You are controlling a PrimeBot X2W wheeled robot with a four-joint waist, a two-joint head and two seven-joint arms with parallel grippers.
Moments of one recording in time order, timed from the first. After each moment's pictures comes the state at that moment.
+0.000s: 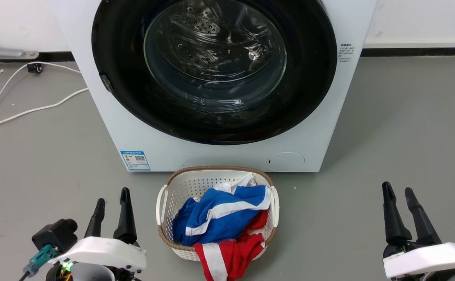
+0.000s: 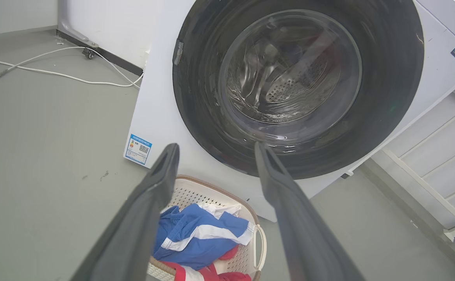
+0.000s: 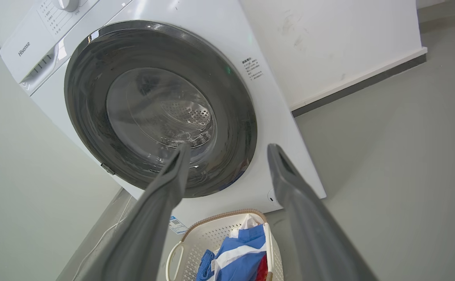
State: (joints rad) left arm 0.00 0.14 -0.09 0.05 -0.66 0.13 -0.10; right arm 0.05 -0.05 -0.05 0.03 0.57 0.13 -0.10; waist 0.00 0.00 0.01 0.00
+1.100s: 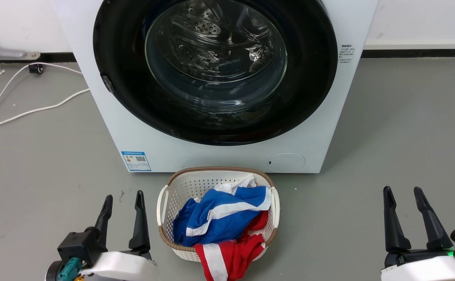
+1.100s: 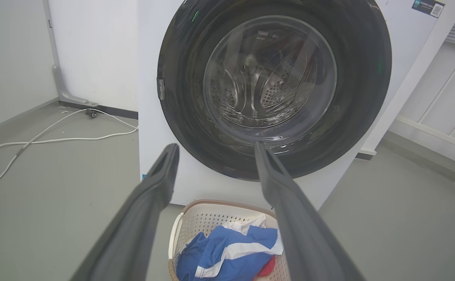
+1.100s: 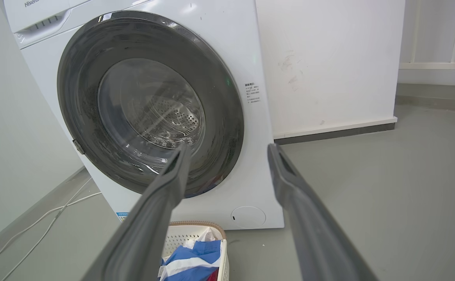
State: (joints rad) left arm 0.04 0.12 -0.12 0.01 -0.35 0.09 -0.19; right arm 0.10 -0.05 -0.05 -0.05 0.27 0.13 -0.19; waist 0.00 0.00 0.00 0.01
